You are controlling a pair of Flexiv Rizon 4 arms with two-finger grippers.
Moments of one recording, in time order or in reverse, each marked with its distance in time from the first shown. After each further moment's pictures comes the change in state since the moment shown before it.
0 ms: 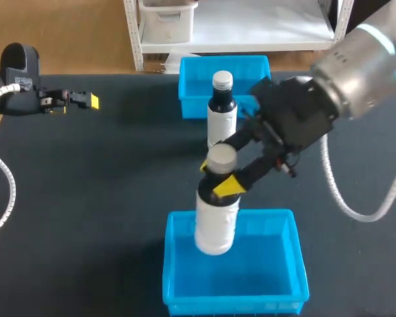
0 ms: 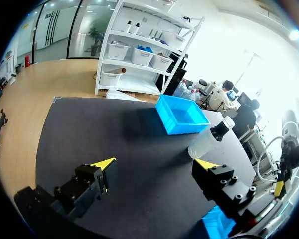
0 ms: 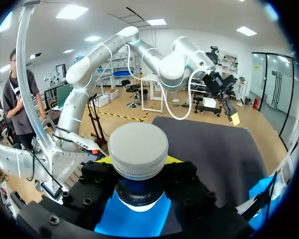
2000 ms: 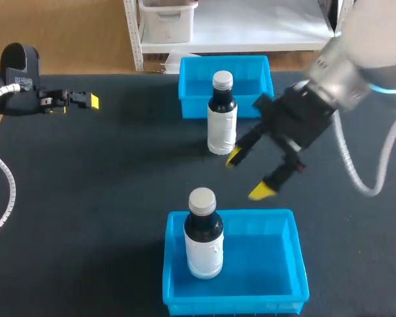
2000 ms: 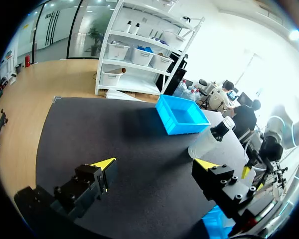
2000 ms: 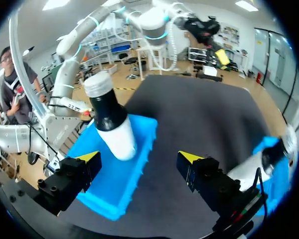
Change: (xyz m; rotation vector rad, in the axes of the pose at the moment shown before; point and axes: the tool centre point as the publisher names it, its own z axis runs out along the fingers) left arm 0.000 0.000 0.000 0.000 0.000 0.000; right arm 0.121 -0.057 -0.026 -0.024 0.242 0.097
